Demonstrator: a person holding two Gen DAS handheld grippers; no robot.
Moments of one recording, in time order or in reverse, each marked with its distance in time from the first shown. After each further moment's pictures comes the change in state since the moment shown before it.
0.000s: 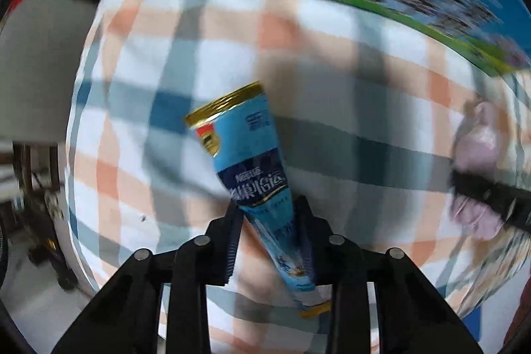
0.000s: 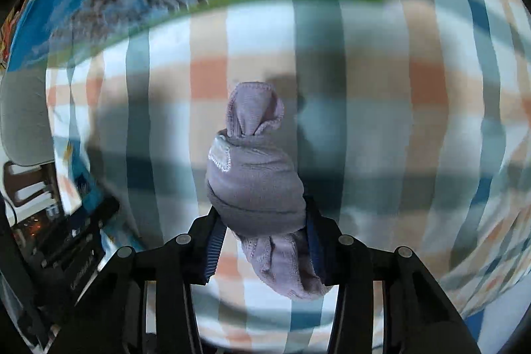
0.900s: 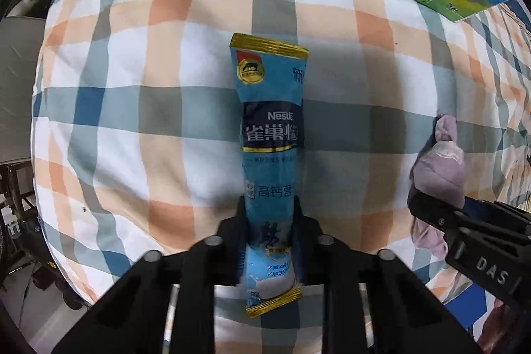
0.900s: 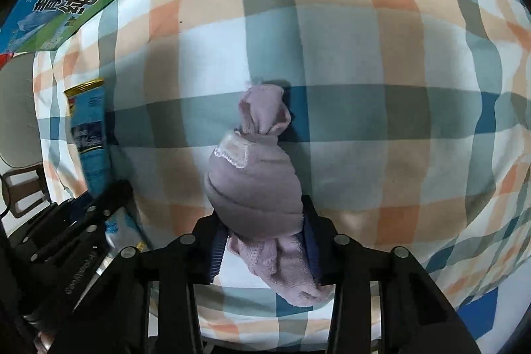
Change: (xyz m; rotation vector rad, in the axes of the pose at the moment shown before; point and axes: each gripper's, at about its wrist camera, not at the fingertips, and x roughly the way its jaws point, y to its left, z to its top) left arm 0.007 -0.042 -0.015 0.090 0.060 -0.070; right arm 0.006 -0.015 -0.024 0.056 -0.003 -0.029
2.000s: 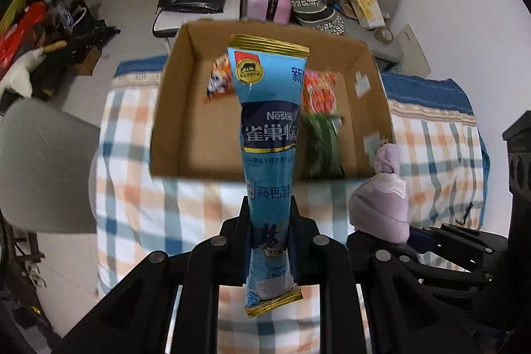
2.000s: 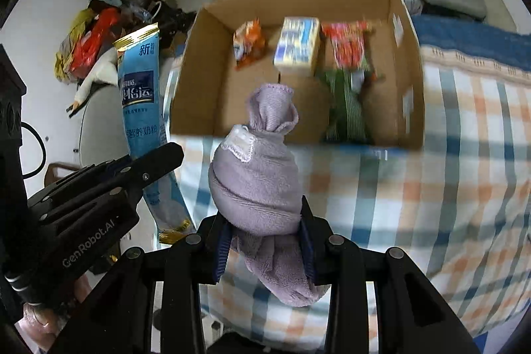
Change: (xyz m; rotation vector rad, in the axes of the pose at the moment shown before) left arm -0.220 0.042 0.095 0.023 -0.343 -0.120; right arm -0.239 0.096 0.042 -0.183 -0.300 0.195
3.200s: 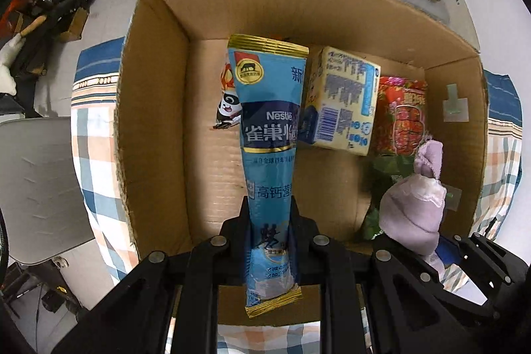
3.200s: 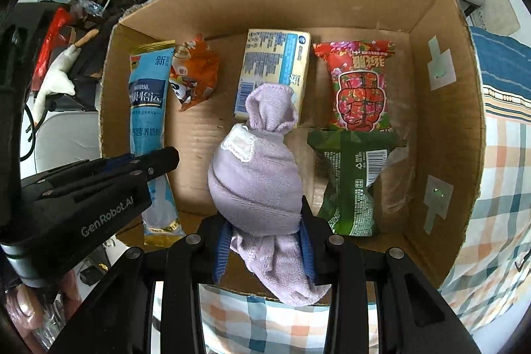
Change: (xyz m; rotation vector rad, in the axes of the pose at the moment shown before) left arm 0.152 0.051 0.120 -0.003 0.350 0.056; right arm 0.128 -0.014 0.137 0.092 0.159 -0.135
